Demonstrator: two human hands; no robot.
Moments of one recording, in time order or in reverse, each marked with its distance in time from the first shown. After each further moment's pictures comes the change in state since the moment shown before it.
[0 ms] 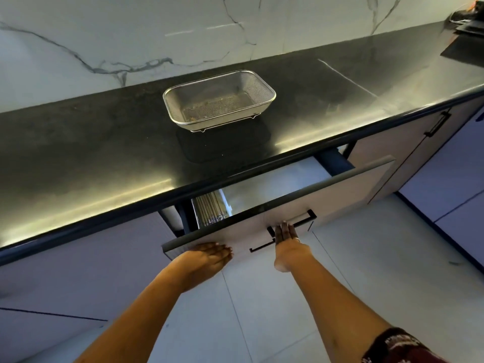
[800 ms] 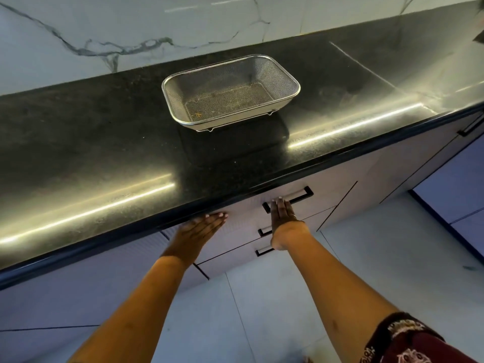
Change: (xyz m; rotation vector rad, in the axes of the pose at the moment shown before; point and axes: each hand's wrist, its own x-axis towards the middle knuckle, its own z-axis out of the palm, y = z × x) left_hand 0.033 -0.086 0.057 0.258 0.050 -0.355; right_hand 0.097 -0.040 -0.062 0.016 0.033 -0.040
